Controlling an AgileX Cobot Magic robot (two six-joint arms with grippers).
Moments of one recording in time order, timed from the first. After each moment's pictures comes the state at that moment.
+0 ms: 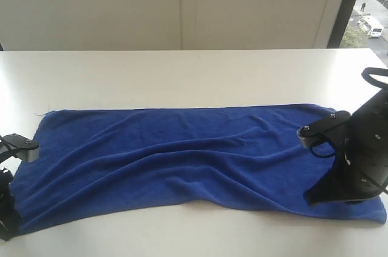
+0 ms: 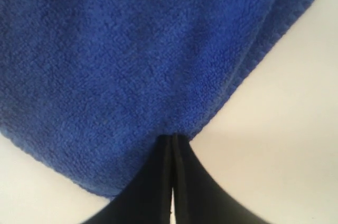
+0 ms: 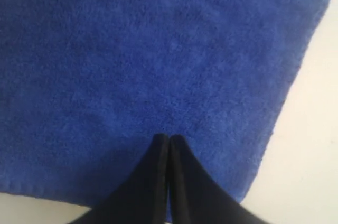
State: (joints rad) left arm -0.06 1.70 -0.78 -0.23 0.87 0.75; right arm 0.13 1.66 -0.74 -0.43 0.60 0.28
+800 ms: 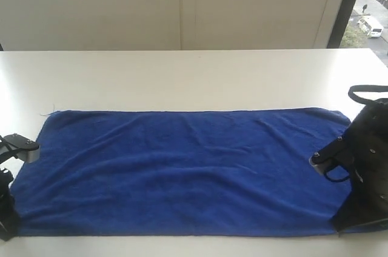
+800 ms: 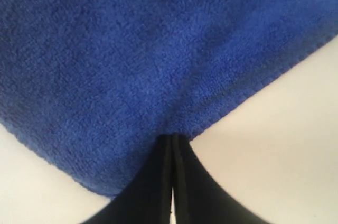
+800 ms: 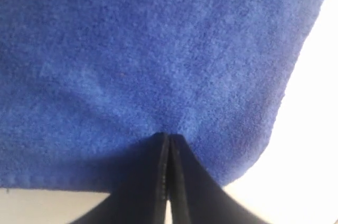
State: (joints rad) left arm -0.06 1.70 -0.78 -0.22 0.87 0.75; right arm 0.13 1.73 -0.70 -0.56 0.78 0.31
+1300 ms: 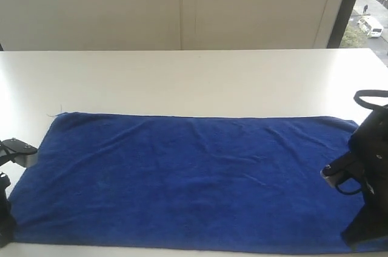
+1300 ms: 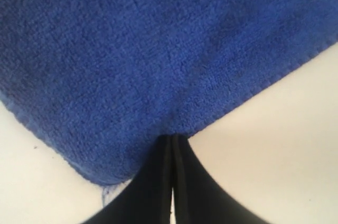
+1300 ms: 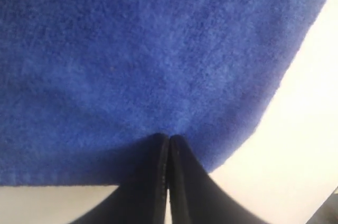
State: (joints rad) left arm -0.06 1.70 -0.77 -0.21 0.91 0.75; right arm 0.13 1.70 -0.67 -0.54 0.87 0.31
